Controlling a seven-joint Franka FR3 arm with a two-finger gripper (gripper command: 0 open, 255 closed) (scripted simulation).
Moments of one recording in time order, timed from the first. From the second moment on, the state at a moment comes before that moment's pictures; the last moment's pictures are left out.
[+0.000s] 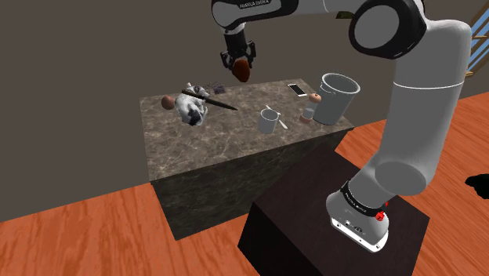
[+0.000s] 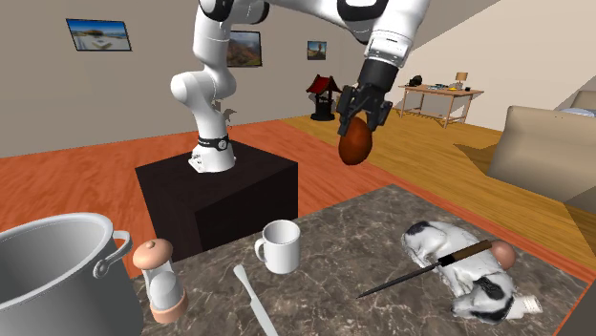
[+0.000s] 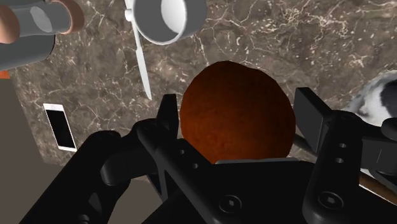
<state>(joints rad) 0.06 0.45 0.04 -1.44 -0.29 1.69 0.52</state>
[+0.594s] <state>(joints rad) -0.04 0.24 -0.01 -1.74 -0.30 1.81 0.42</state>
